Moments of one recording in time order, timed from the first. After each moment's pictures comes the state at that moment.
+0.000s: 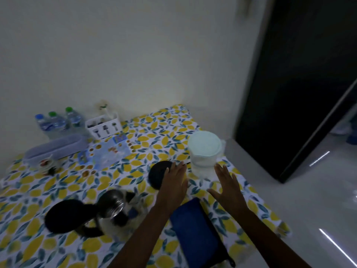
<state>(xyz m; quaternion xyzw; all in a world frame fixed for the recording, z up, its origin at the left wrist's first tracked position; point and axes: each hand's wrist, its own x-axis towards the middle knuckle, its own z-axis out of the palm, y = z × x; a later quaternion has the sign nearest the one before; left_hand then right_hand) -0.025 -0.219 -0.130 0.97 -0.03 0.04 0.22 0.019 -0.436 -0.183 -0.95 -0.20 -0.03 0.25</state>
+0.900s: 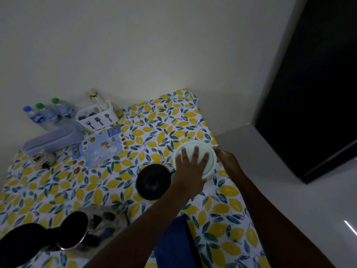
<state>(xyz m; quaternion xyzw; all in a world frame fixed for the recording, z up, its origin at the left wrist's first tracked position) 0.146 -0.304 -0.142 1.00 -0.04 -0.07 -0.01 0.246 -0.441 -0.194 -0.79 0.00 0.21 0.58</state>
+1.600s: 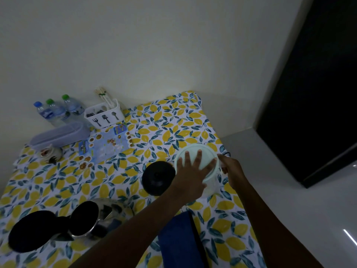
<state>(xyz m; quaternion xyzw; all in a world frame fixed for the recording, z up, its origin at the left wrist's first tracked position) 0.105 -0.290 -0.123 0.99 -0.07 -0.08 -0.01 0.205 -0.434 -0.192 -0.69 0.12 0.21 0.68</state>
